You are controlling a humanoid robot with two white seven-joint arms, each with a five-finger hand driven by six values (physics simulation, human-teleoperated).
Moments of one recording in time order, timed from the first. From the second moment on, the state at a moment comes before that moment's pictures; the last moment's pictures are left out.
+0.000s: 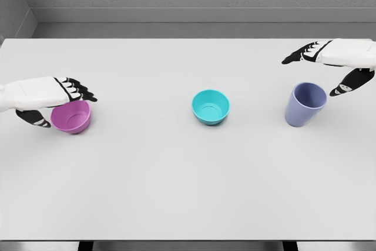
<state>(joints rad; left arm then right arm) -0.56 1.04 -0.63 -1.51 -0.35 -0.61 -0.50 -0.91 -1.10 0.88 -1.45 -0.05 -0.57 0.61</state>
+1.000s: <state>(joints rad) -0.56 1.00 -0.64 -1.43 -0.37 -0.61 -0.50 -0.85 -1.10 0.89 -1.41 -0.04 -0.57 0.61</state>
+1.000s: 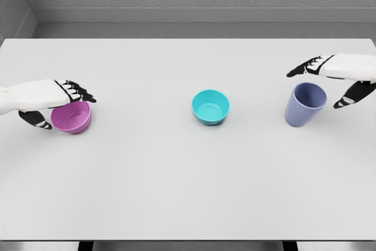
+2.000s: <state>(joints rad) -0.56 0.99 -0.64 -1.40 -0.37 -0.61 -0.50 -0.82 -1.03 0.89 -1.33 0.01 -0.58 0.61</state>
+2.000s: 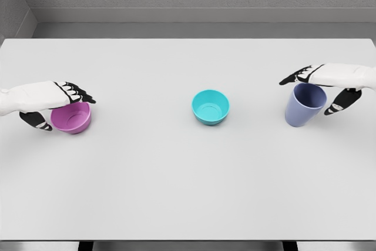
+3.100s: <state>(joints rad) -0.56 0.96 -0.64 -1.38 -0.37 -0.61 -0.50 -0.82 -1.01 0.89 -1.31 0.02 -0.58 0.61</state>
